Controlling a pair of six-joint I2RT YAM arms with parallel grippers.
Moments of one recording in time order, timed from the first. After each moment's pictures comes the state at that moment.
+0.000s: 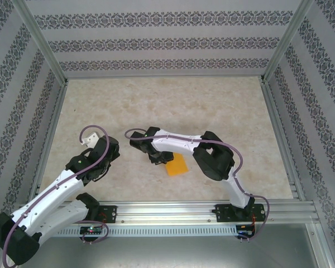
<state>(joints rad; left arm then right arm) -0.59 0.83 0.65 -0.74 -0.44 -1.13 1.03 2.16 1.64 -1.15 0.26 0.80</state>
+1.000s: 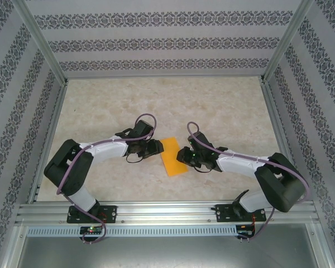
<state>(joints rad) -0.64 1.66 0.88 -0.25 0.29 -0.91 0.69 1.44 0.58 -0.06 -0.22 0.93</state>
